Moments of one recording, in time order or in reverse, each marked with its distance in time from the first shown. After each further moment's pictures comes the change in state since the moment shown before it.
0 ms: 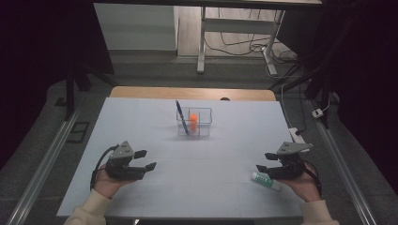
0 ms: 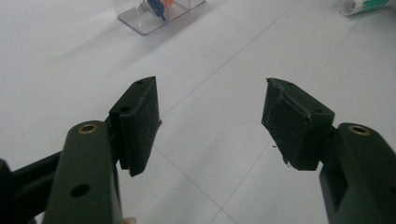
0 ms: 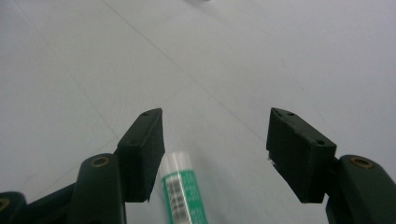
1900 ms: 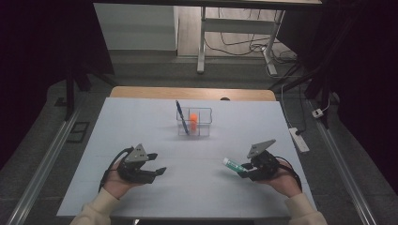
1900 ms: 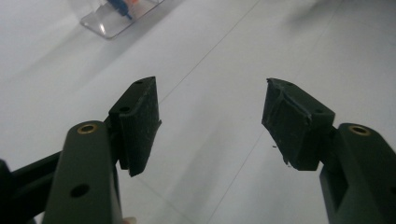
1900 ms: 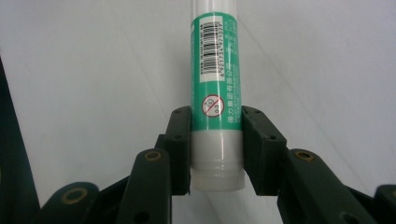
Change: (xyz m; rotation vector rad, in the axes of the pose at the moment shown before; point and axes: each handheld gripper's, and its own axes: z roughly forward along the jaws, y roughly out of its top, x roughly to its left) left arm -0.024 0.015 0.024 0.062 -0.026 0.131; right arm 0.037 0.037 0.054 0.222 0.197 -0.157
